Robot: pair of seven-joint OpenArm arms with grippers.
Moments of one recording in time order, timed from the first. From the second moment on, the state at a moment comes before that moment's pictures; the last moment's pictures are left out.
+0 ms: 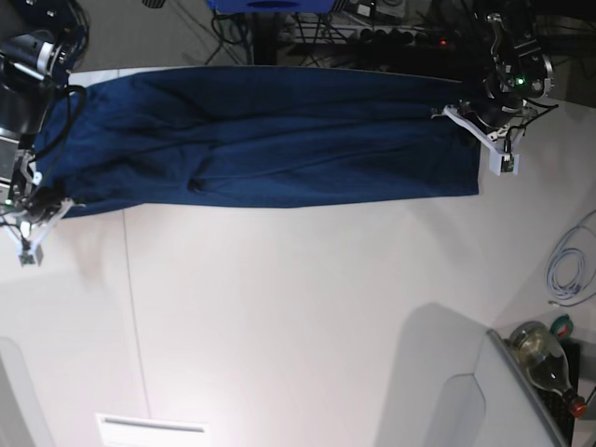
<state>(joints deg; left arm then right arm) 19.7 -6.8 -27.3 87.4 -7.2 -22.7 37.7 13.2 14.0 28.7 48.4 -16.6 25.7 -30.1</state>
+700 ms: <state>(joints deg) 19.5 -6.9 -27.3 87.9 -7.4 -22.7 37.7 -8.2 2.4 11.9 95.1 -3.0 40.9 -51.0</state>
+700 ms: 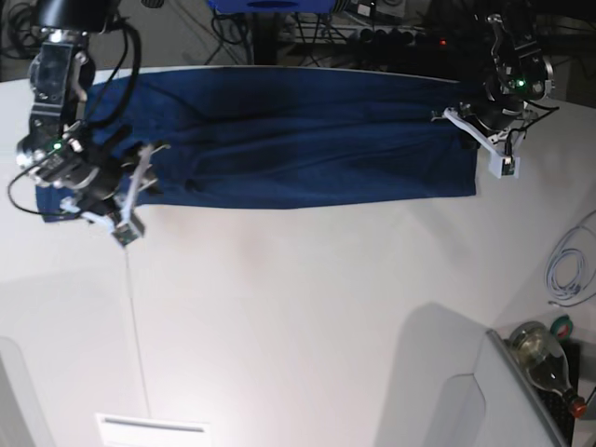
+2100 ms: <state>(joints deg) 19.5 -6.7 -27.2 91.6 -7.8 -22.7 38.2 -19.0 1.6 5.6 100.7 -3.9 40.3 -56.1</state>
